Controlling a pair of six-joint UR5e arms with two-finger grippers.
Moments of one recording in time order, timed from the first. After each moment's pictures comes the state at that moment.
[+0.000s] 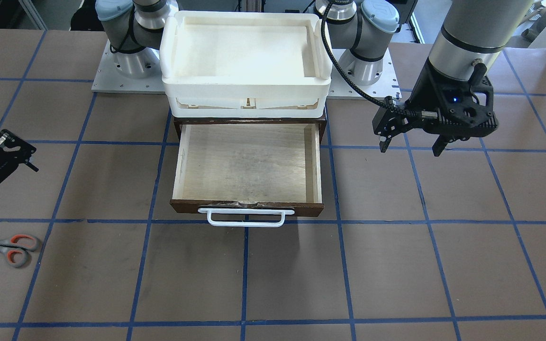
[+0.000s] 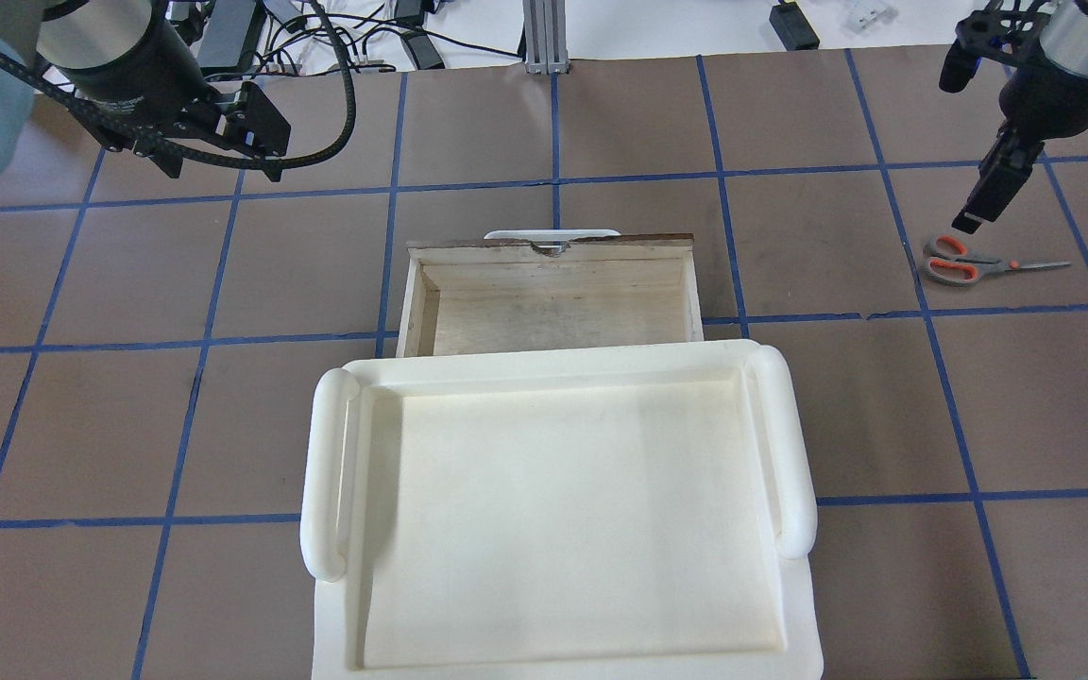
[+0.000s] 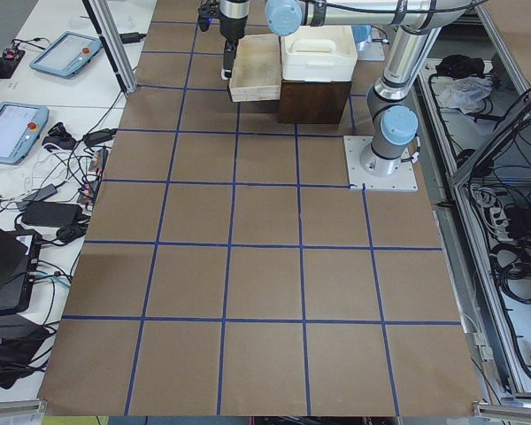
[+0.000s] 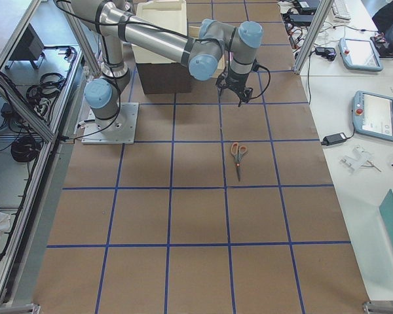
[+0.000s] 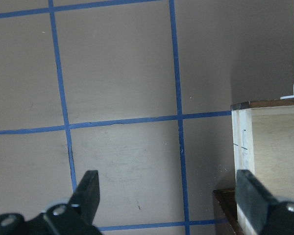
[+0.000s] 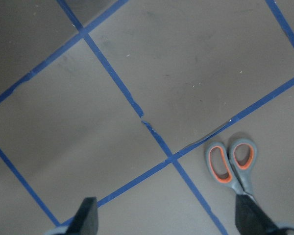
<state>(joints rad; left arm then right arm) -1.51 -1.62 -1.52 -1.44 1.58 0.14 1.23 -1.32 1.55 -1.74 -1.59 -1.34</state>
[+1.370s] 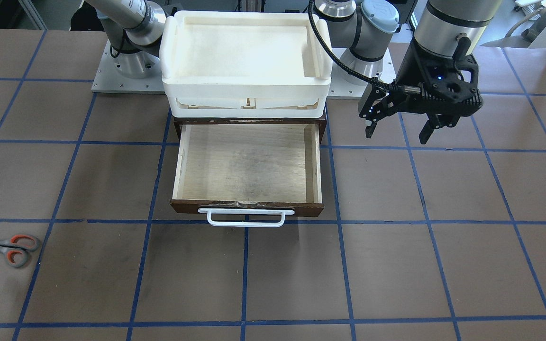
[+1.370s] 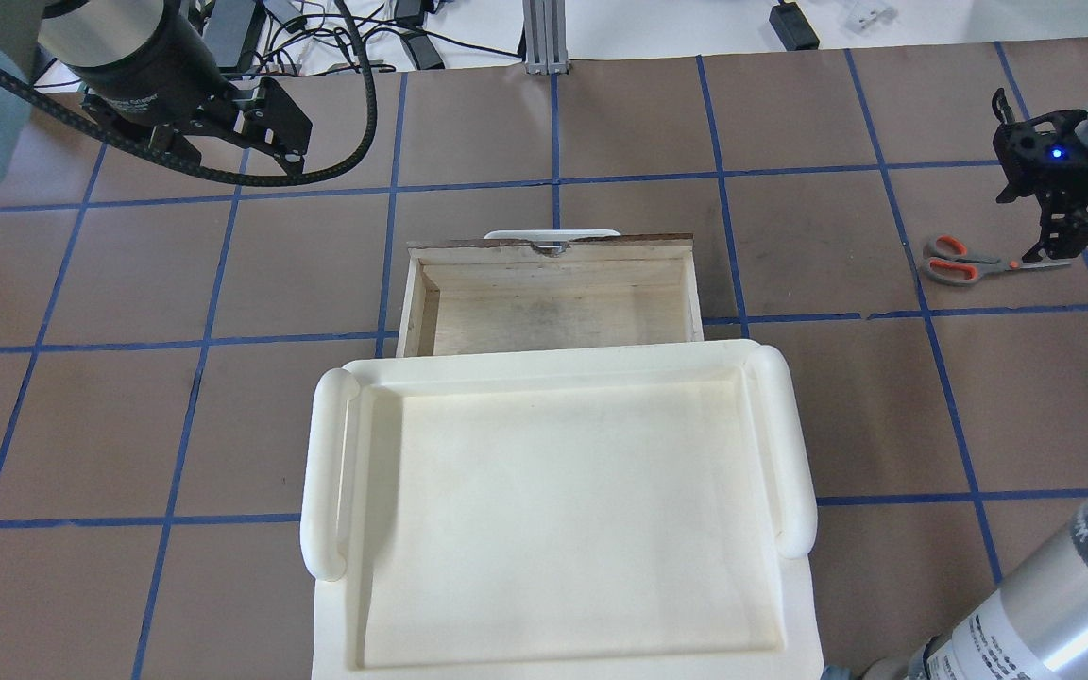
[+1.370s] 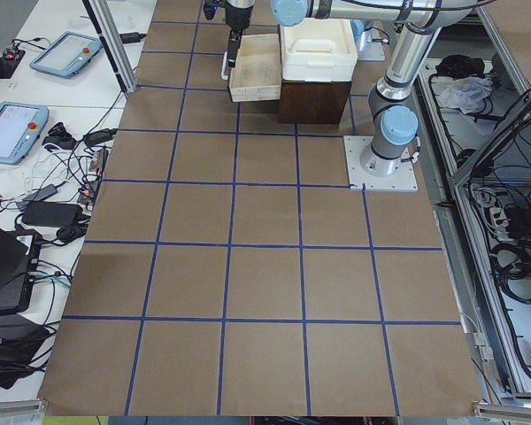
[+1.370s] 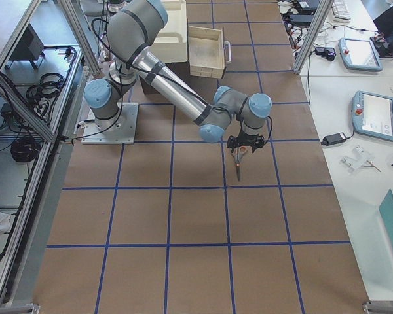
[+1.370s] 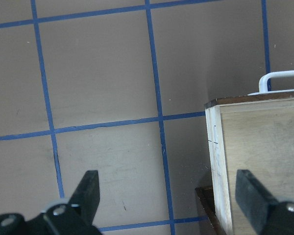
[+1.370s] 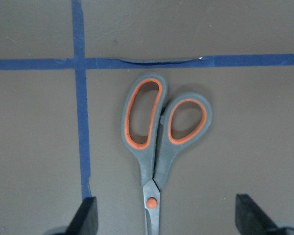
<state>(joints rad) -1.55 -1.59 -1.53 -1.45 1.56 0.13 1.05 -1.02 1.55 -2.12 -1.60 -2.12</state>
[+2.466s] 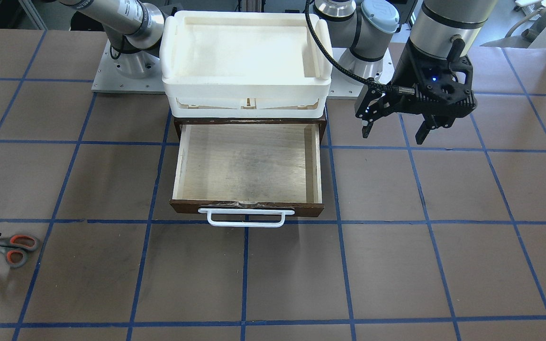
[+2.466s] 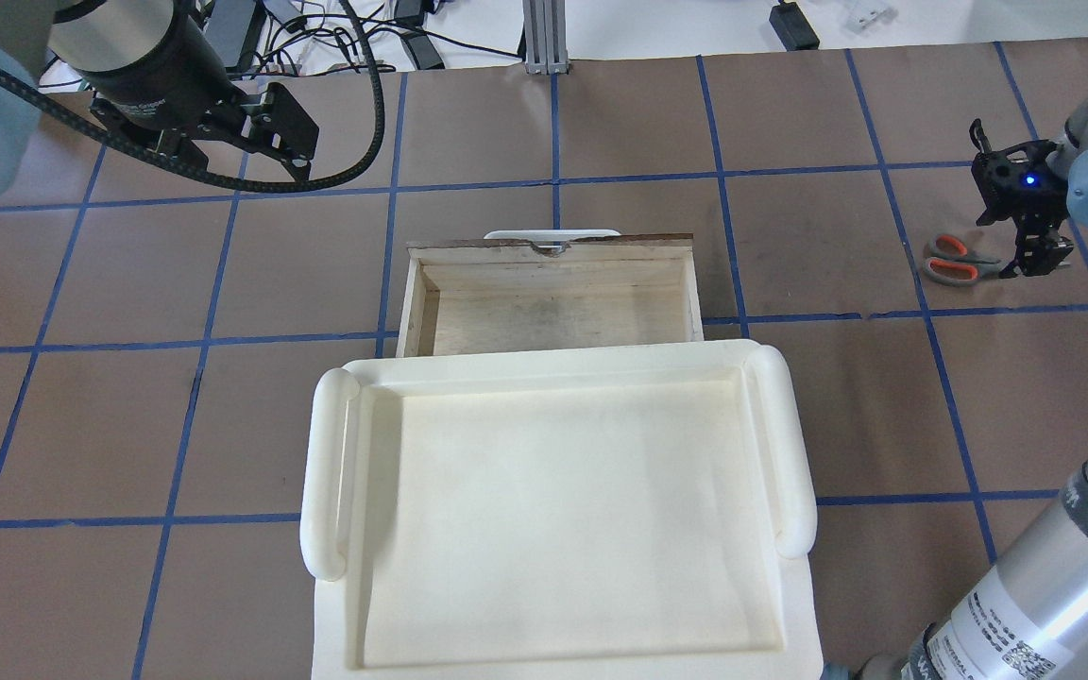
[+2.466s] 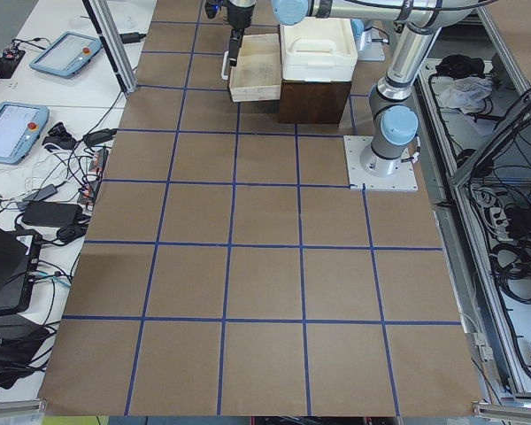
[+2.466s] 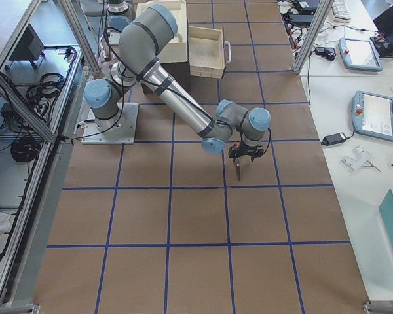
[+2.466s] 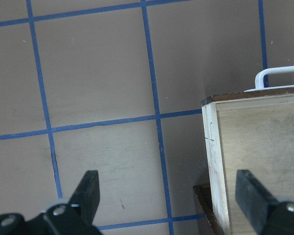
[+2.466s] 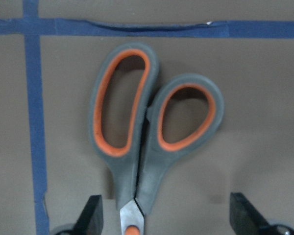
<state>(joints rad) -1.56 -1.58 -1.53 -1.45 1.56 0.13 1.05 -0.94 1.55 -2.16 -1.60 -2.13</state>
